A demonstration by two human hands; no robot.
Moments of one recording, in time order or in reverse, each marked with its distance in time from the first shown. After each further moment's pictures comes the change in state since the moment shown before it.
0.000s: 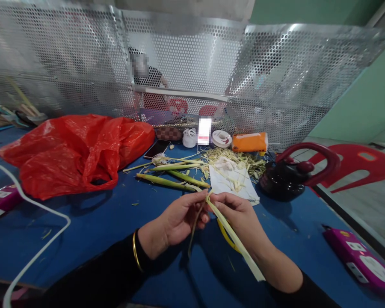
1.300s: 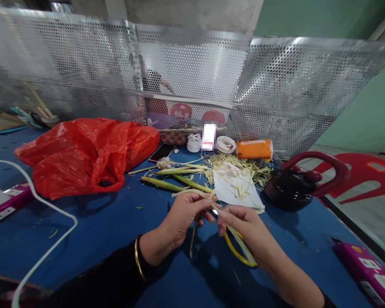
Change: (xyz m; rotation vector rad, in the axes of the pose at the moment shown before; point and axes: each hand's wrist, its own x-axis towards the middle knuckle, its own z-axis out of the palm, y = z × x) left_hand -0.002 0.002 0.004 0.426 0.184 0.340; right_hand -0.006 -0.018 -0.005 -0.298 -0.037 0.149
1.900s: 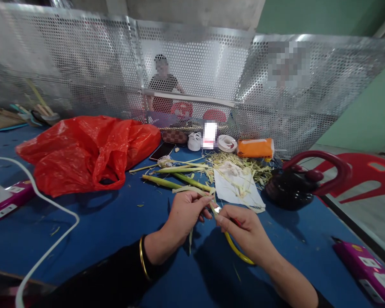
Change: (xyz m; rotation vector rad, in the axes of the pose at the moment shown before) left_hand 0.001 -0.003 0.004 0.108 0.153 0.070; right_hand 0.000 0.012 -0.002 -0.386 -0.012 -0.404
